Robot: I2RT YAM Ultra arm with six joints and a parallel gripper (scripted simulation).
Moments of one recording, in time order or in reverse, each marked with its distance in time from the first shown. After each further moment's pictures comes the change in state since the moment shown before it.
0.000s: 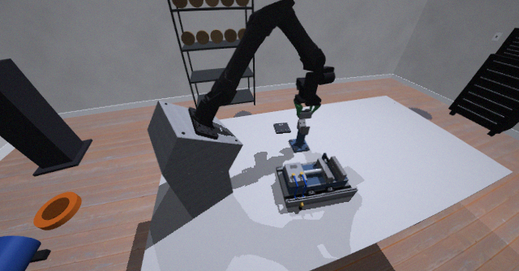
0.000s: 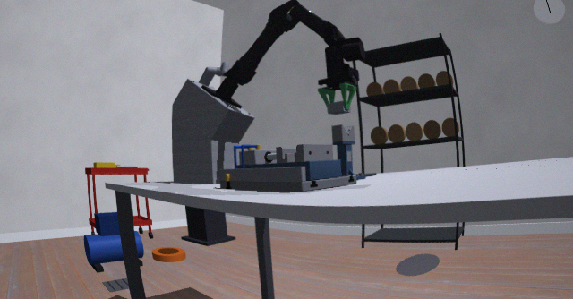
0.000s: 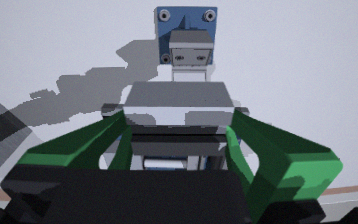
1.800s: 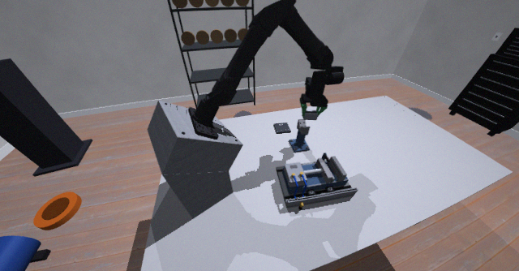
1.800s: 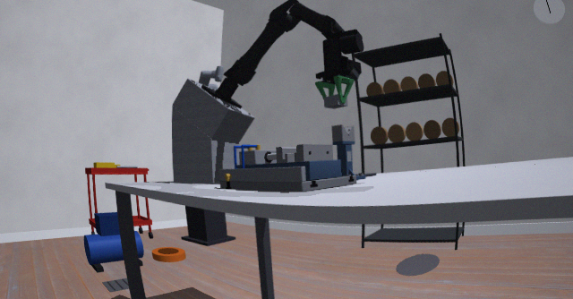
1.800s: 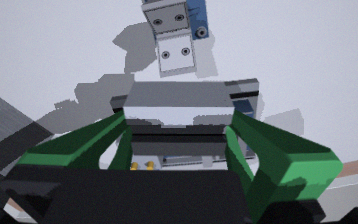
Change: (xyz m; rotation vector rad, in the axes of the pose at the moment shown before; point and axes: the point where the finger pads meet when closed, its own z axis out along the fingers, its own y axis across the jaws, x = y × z) arm 0.031 -0.011 -0.014 -0.016 0.016 0.190
